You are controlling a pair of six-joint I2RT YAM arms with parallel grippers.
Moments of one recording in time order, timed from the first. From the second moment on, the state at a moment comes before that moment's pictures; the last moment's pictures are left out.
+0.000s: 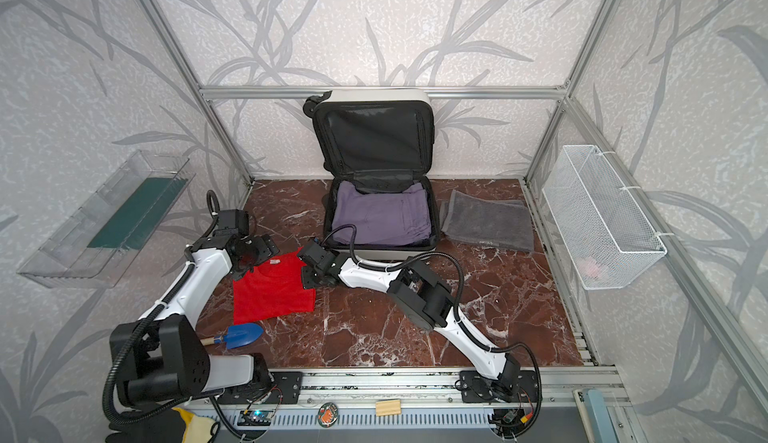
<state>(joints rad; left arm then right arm) 0.17 1.34 0.97 -0.72 -0.08 -0.53 1.05 2.44 1.90 -0.30 -0.08 0.75</state>
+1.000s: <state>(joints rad) 0.17 1.38 1.06 -0.72 -0.04 -0.53 1.07 2.17 1.74 -0.29 -0.06 0.69</state>
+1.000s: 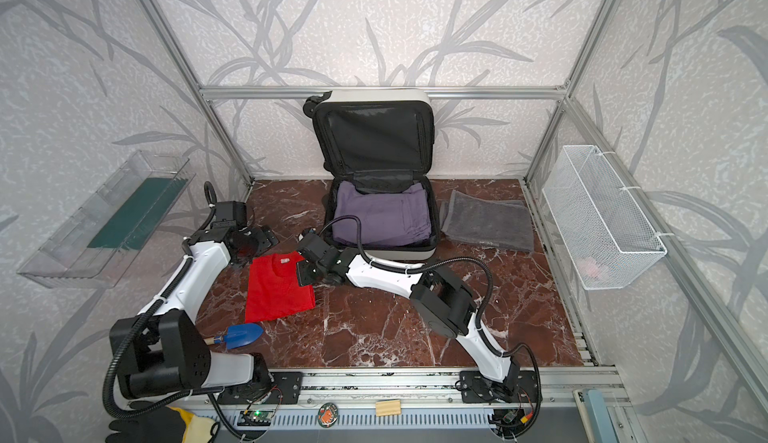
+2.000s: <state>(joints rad) -0.09 1.05 0.64 -0.65 0.18 -0.67 0.86 1.58 0.80 -0.23 0.00 0.69</state>
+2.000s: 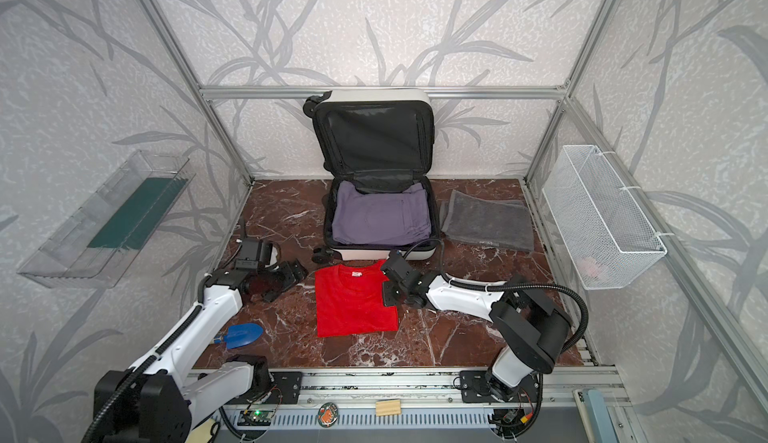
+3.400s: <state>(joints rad) -0.47 1.21 0.57 -0.34 0.10 -0.82 0.84 1.50 0.79 -0.25 -0.06 0.66</state>
